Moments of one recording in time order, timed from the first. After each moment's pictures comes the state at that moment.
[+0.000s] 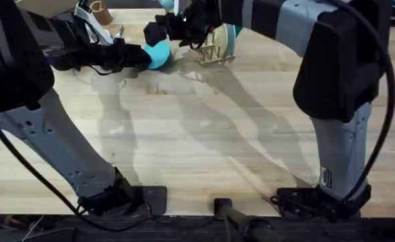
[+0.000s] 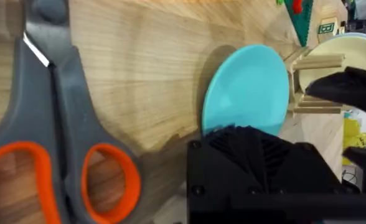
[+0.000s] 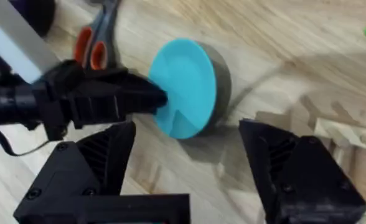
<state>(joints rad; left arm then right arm) 0.35 2.13 1.31 -0.43 0.95 0.03 0.61 2.33 2.03 -0.58 -0.29 0.38</state>
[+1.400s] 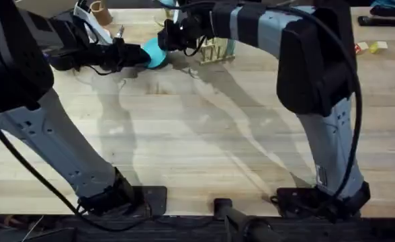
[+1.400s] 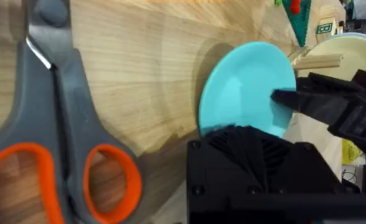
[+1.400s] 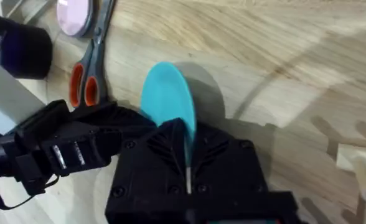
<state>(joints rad) 0.35 2.13 1.31 -0.43 0.96 0.03 0.61 2.45 2.04 -0.41 -0.30 0.55</state>
